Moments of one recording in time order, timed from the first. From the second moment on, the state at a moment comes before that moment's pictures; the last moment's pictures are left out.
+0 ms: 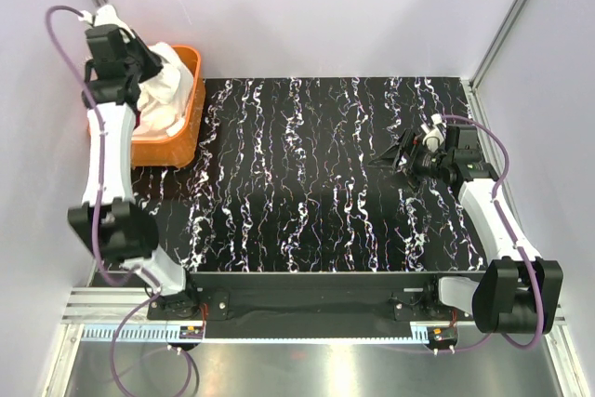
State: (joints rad) left arm 0.19 1.67 1.80 -0.48 0.08 -0.35; right arm -0.02 1.20 0.89 -0.46 -0.80 0.63
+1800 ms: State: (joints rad) left arm -0.49 1.36 0.70 -0.14 0.26 -0.56; right arm 0.56 1.95 1.55 -0.59 -0.20 0.49
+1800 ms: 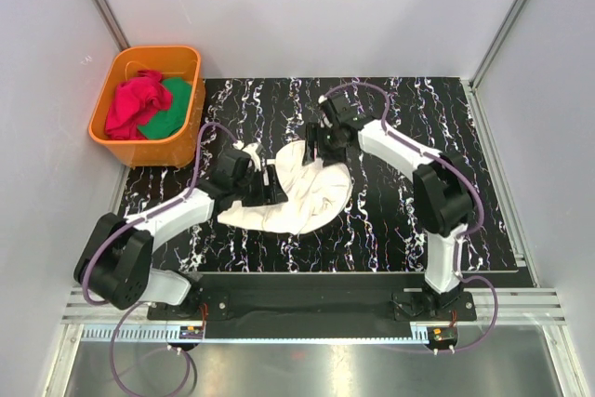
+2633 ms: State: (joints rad) left arm -0.49 1.45 0.73 -0.13 0.20 -0.60; right arm 0.50 2.26 1.88 -0.60 -0.27 0.49
